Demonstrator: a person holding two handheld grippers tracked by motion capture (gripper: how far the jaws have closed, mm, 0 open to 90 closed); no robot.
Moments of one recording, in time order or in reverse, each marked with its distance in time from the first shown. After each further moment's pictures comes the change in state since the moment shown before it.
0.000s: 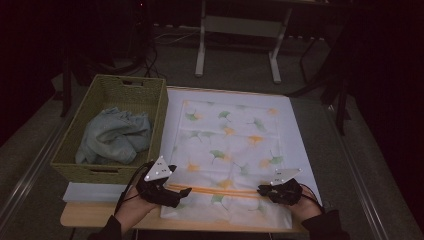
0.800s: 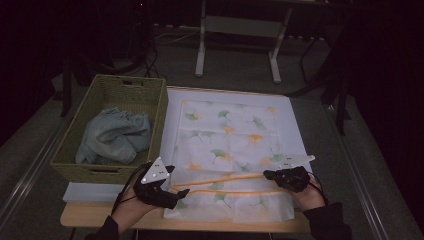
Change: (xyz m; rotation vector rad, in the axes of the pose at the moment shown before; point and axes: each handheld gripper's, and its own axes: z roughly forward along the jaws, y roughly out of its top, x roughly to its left) left arm 0.000 -0.003 -0.006 -0.001 0.012 0.032; right arm -0.022 0.021 -0.025 -0.078 -0.099 0.084
